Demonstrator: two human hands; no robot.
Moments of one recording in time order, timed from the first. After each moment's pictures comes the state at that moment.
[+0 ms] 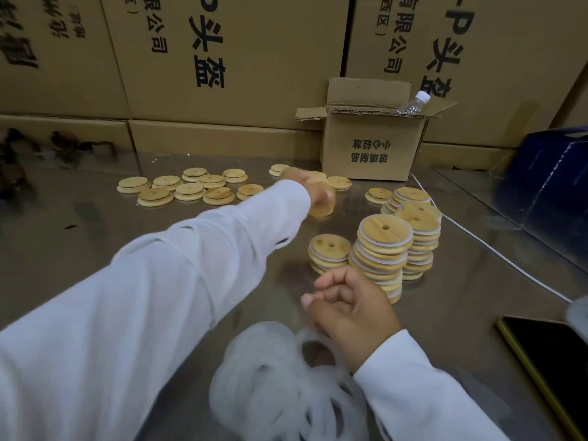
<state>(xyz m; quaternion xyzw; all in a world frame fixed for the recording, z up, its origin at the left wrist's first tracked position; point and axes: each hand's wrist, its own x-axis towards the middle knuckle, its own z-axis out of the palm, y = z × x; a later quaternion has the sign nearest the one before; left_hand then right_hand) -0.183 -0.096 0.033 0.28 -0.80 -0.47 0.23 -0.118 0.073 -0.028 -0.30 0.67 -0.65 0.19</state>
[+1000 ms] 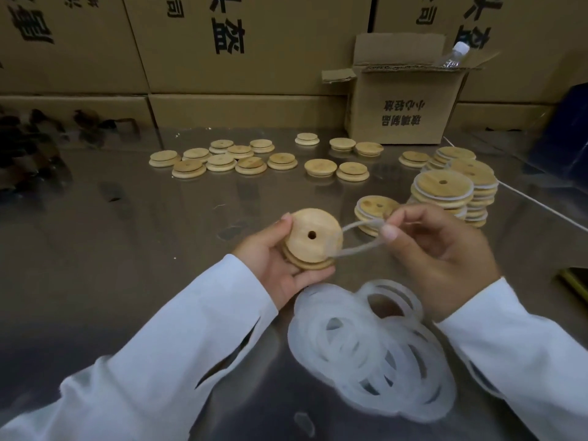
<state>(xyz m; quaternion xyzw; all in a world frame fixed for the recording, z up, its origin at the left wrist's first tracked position) -0.013 -0.072 -0.024 0.21 -0.35 -0.90 0.13 -0.106 0.077 -0.014 -0.42 0.66 -0.62 -0.02</state>
